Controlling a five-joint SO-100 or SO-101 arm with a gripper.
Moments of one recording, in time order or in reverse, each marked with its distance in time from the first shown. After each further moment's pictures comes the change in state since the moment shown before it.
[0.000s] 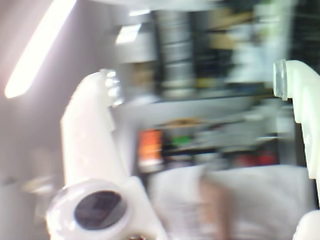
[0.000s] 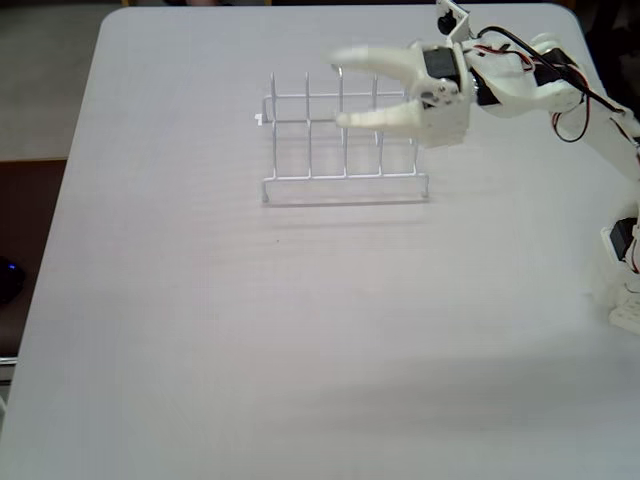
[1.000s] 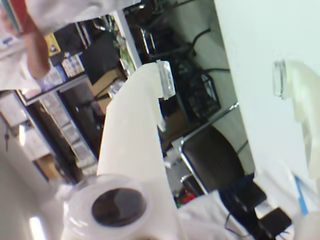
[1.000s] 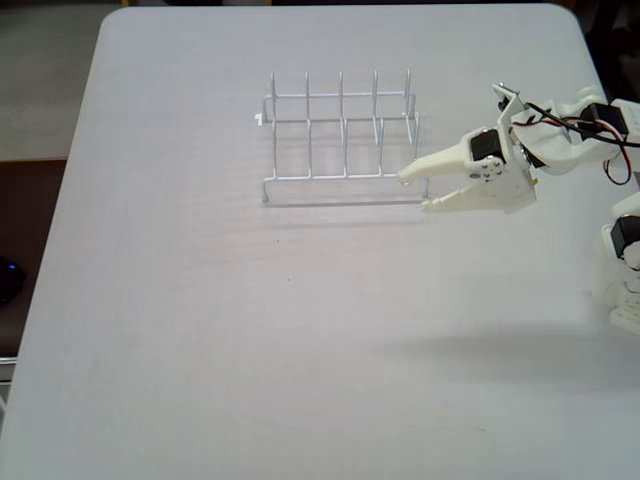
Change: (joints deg) arm 4.2 41.5 69.6 -6.0 10.3
